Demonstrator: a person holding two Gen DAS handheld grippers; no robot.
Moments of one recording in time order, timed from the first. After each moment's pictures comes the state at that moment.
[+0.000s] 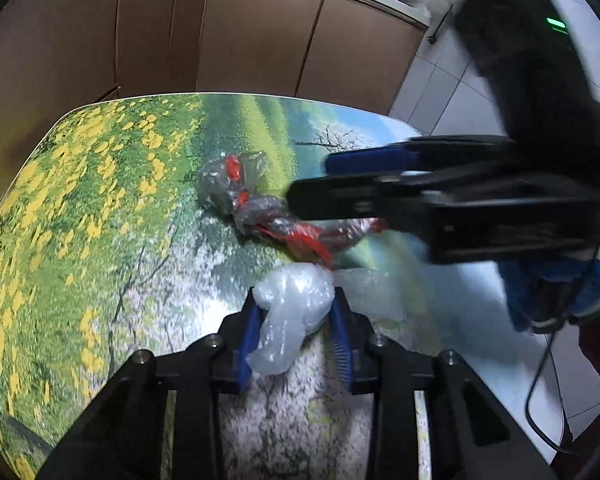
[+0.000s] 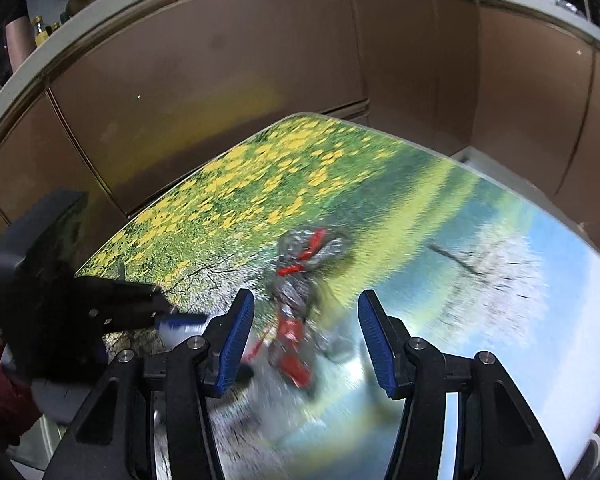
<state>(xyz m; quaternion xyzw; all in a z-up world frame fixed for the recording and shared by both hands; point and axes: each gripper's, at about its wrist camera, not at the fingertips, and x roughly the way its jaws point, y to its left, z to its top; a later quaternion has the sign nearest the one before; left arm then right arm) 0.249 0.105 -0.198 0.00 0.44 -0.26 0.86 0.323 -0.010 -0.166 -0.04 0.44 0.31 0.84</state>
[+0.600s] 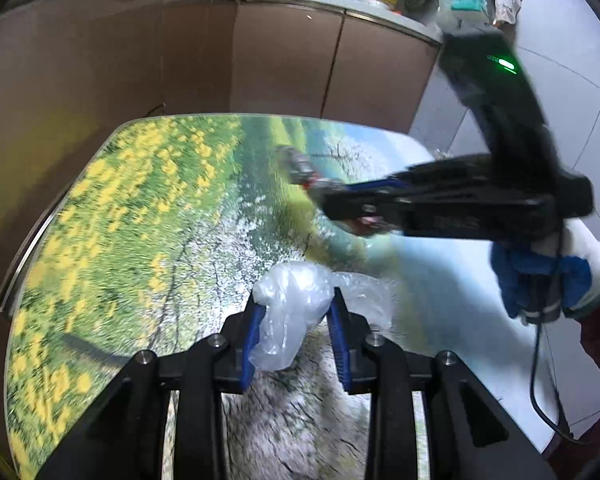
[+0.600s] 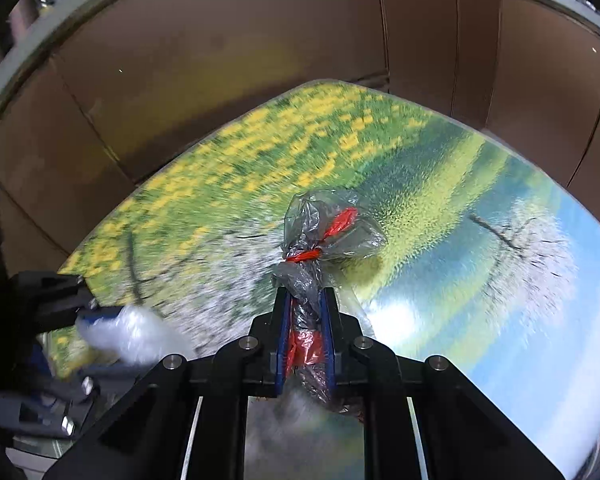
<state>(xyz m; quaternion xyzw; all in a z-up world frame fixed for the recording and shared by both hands) 0.173 0.125 -0.151 0.01 0.41 -0.20 0.89 0.283 -0.004 -0.158 -0.06 0.45 0.32 0.83</state>
